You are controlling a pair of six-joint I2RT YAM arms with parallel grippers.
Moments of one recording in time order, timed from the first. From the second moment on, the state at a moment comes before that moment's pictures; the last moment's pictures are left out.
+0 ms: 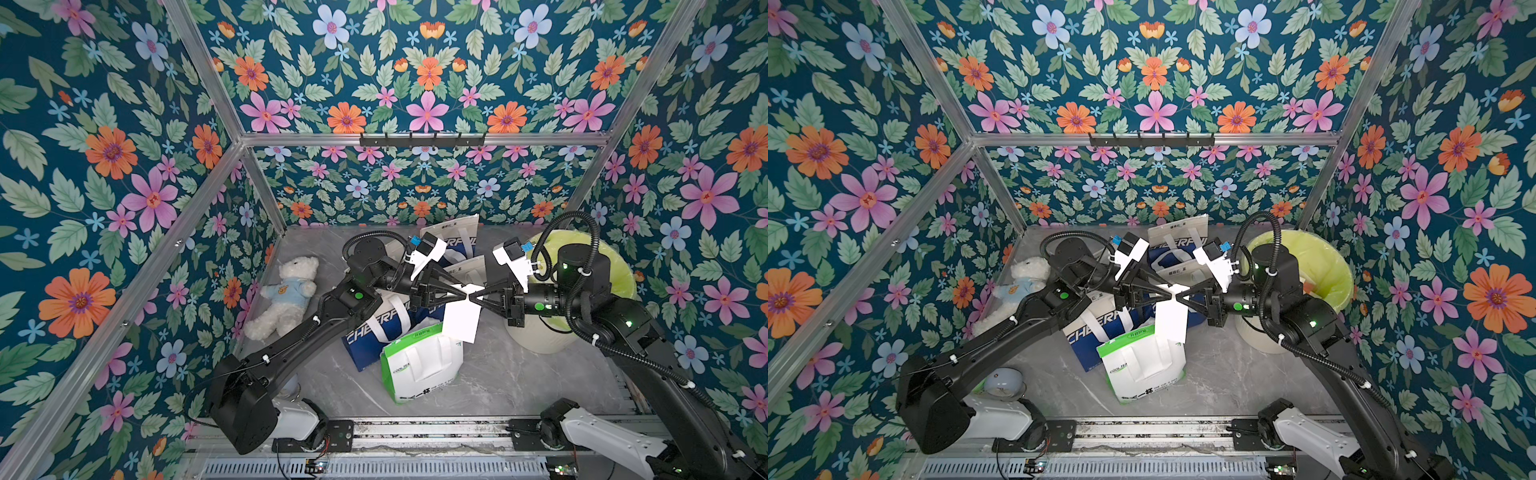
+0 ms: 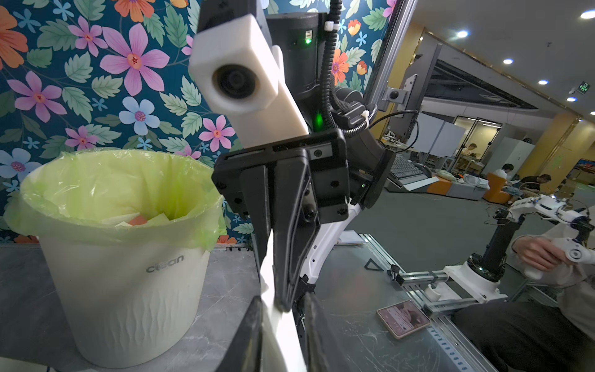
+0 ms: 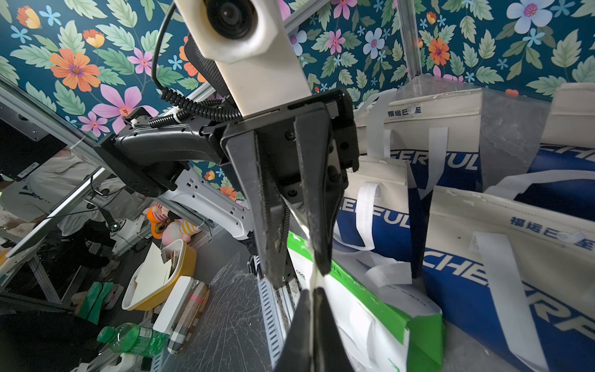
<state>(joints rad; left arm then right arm) -0.74 1.38 1.17 0.43 1.16 -0.43 0.50 0.99 1.33 -0.73 -0.78 0.21</state>
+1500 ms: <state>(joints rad) -0.75 1.35 1.23 0.17 1.05 -0.29 0.50 1.02 1.35 -0.66 -0.72 0.27</state>
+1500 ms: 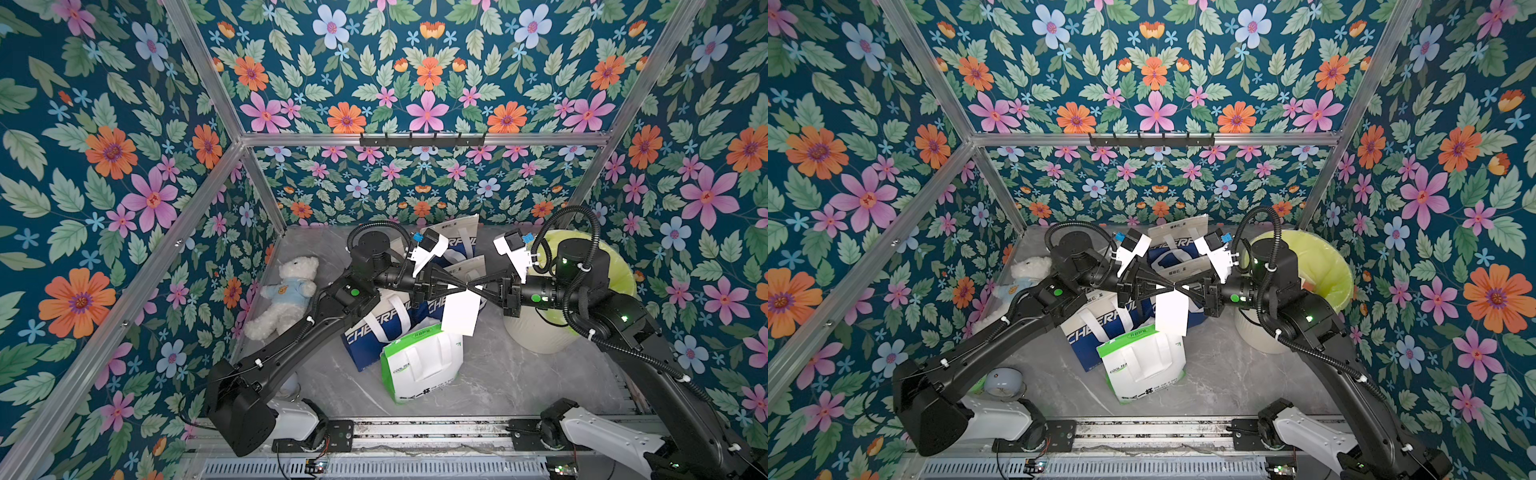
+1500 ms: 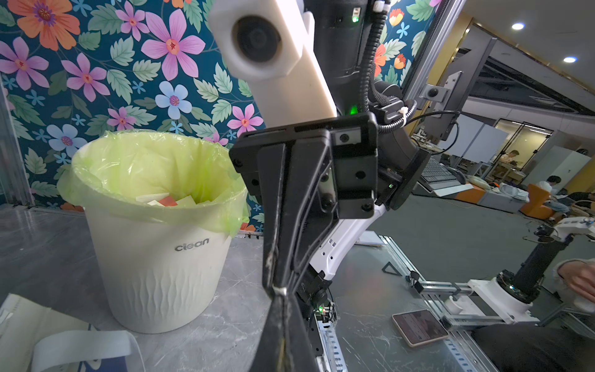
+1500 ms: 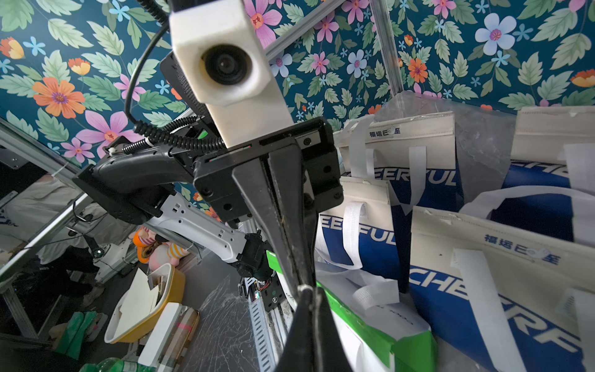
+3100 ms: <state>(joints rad) -0.75 1.03 1.05 0.19 0.72 -0.13 0.17 0.92 1.43 -0.87 0.57 0.32</state>
